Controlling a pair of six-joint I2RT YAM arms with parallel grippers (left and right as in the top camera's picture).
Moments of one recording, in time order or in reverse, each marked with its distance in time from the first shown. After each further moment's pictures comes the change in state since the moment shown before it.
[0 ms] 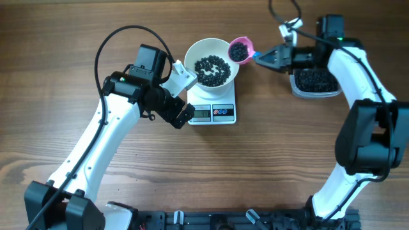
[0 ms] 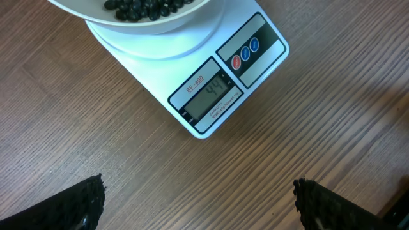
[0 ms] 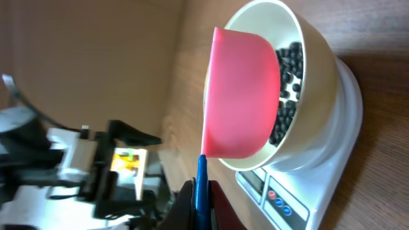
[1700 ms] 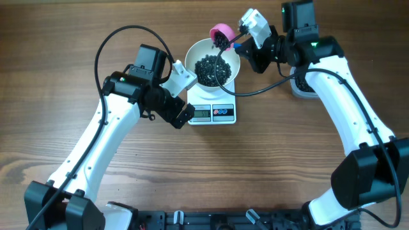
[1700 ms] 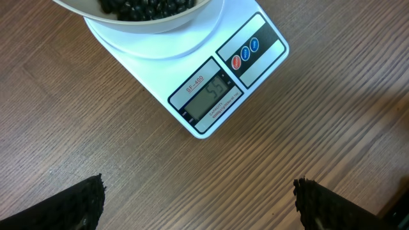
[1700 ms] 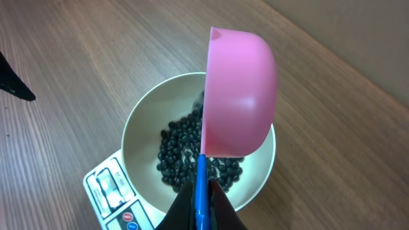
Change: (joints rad) left arm 0.000 0.000 0.000 0.000 0.000 0.000; right arm 0.261 -0.237 0.027 0.123 0.631 -0.560
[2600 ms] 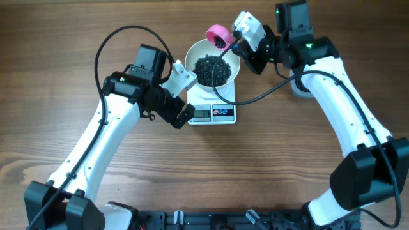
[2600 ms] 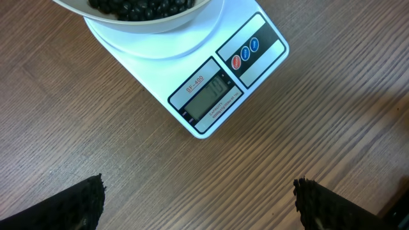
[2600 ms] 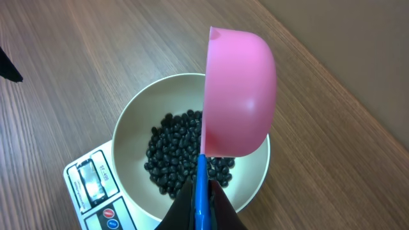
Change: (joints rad) left arm 0.000 0.000 0.000 0.000 0.000 0.000; right arm 0.030 0.000 0.000 0.013 0.045 -0.105
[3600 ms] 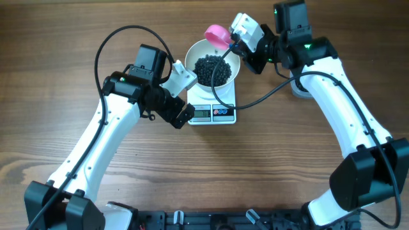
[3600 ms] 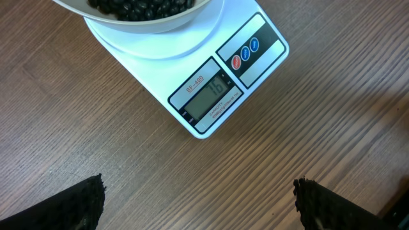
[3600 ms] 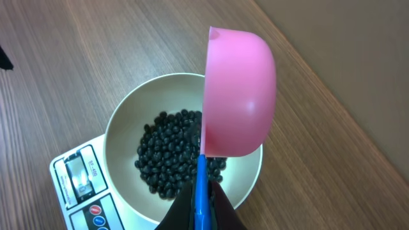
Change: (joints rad) left arm 0.000 0.000 0.000 0.000 0.000 0.000; right arm 0.011 -0.003 0.001 0.009 0.026 -0.057
